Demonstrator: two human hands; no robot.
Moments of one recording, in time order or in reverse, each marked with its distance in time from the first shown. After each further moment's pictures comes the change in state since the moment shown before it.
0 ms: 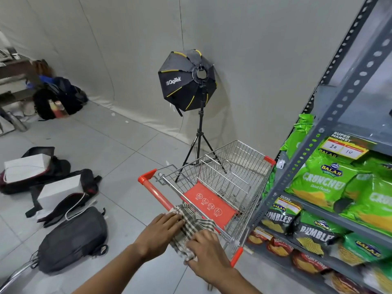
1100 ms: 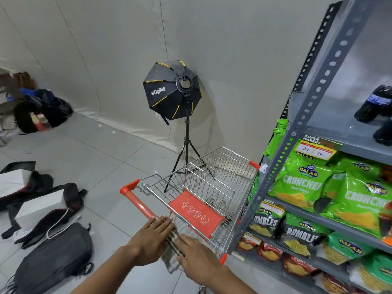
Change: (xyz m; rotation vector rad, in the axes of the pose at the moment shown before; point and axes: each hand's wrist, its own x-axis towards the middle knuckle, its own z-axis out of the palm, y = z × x) left_hand 0.034 0.008 0.004 -0.042 -0.065 -0.040; right_hand 0.005 0.027 -0.007 0.100 -0.077 0.041
